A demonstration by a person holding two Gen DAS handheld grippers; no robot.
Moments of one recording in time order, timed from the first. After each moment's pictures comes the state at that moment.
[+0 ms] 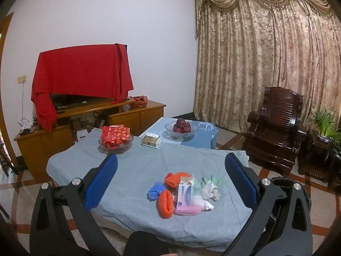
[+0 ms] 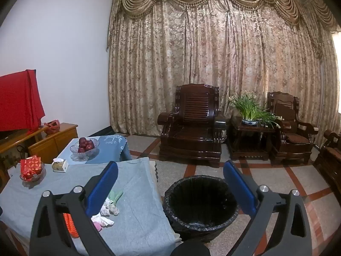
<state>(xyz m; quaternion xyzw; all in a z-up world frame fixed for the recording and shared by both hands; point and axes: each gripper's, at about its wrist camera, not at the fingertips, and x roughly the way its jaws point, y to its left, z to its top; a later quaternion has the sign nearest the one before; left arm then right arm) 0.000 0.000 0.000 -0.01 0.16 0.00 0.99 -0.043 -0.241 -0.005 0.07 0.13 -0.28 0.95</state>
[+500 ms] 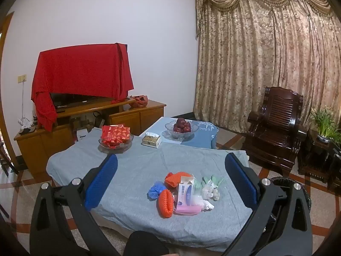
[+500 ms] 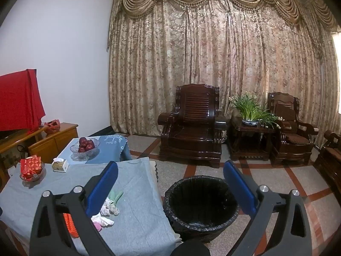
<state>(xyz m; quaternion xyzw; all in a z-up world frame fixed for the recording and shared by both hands) 0.001 -0.001 0.000 0.00 0.16 0.00 0.99 -0.043 -0.241 -0.006 0.06 0.13 -0.28 0.95</state>
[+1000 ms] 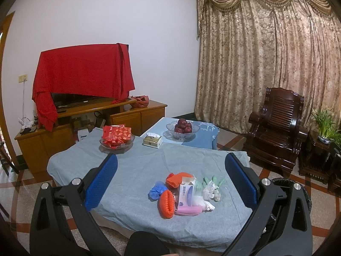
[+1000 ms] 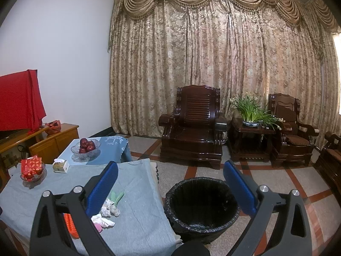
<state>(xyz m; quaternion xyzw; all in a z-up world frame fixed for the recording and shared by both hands) 0.006 0.007 -0.002 -0.01 0.16 0.00 0.99 -0.045 -0.242 -0.006 0.06 0.13 -0.28 0.95</state>
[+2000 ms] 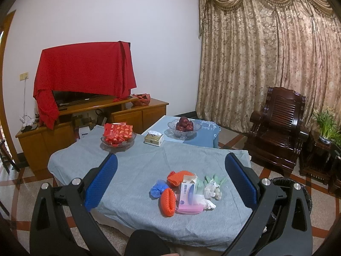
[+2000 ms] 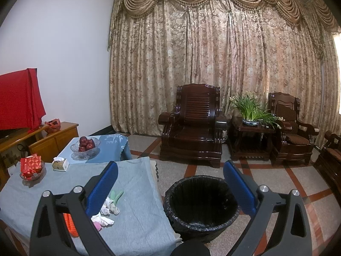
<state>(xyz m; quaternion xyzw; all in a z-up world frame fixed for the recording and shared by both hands) 0.005 0.006 -0.006 -0.01 0.16 0.01 0.99 -0.048 -0.246 0.003 0.06 0.13 -0.28 0.95</state>
